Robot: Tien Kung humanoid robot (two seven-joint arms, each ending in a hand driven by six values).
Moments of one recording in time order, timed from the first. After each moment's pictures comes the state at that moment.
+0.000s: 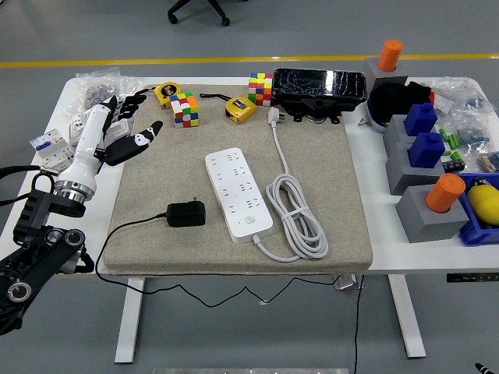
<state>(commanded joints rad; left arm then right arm) -0.35 0.31 -1.02 -1.26 1.33 0.43 -0.17 0.04 -0.22 1.29 0.29 -0.77 -0.02 -0.10</state>
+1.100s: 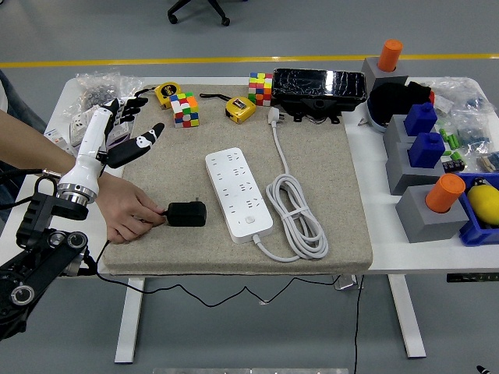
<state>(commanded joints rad) -0.33 0.29 -1.04 -1.27 1.34 0.42 -0.16 0.03 -0.21 1.33 0.29 -0.78 -0.03 -0.08</state>
